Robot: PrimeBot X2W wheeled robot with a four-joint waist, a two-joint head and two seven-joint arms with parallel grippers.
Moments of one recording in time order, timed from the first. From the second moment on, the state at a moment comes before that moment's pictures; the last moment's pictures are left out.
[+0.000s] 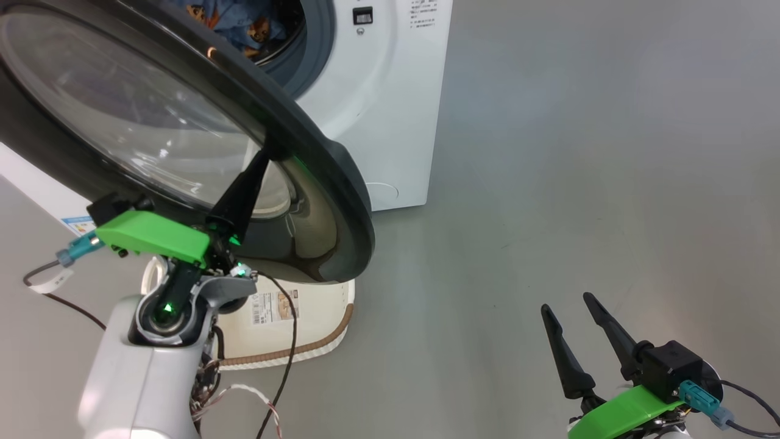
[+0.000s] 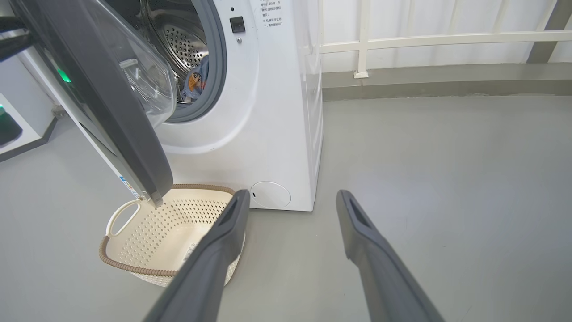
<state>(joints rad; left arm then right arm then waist) -0.60 0.03 -0.17 0.45 -1.63 -0.13 0.38 -0.07 -0.09 0.09 0.19 0.19 0.13 -0.26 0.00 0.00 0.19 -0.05</state>
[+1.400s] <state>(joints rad) -0.15 0.09 -0.16 0.42 -0.60 -0.11 -0.25 -0.02 -0.09 0.05 0.19 0.19 0.13 -0.26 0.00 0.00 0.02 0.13</state>
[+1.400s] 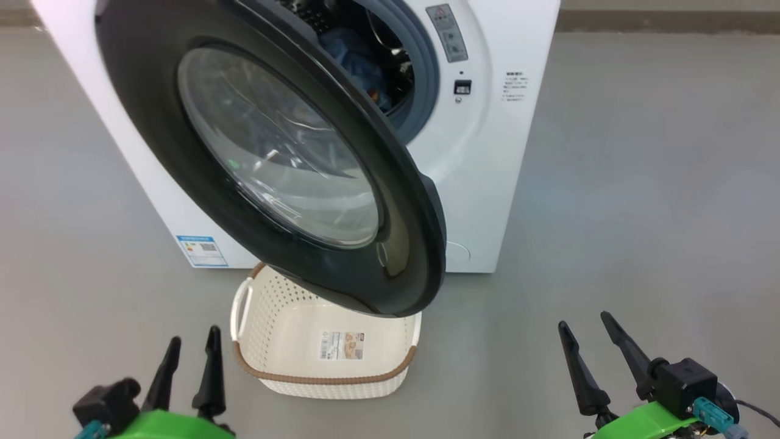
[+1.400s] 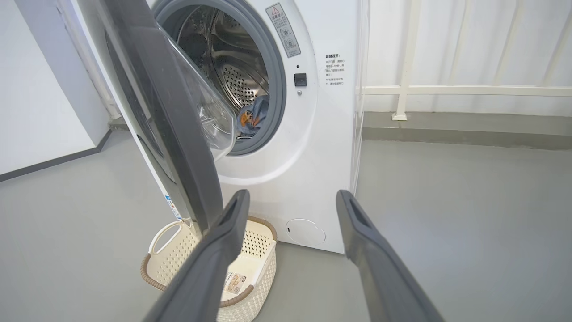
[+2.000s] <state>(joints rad) -0.07 0.04 -0.03 0.38 -0.43 -0.12 -0.25 -0.02 -0.09 0.05 0.20 0.19 0.13 -0.26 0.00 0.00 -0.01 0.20</state>
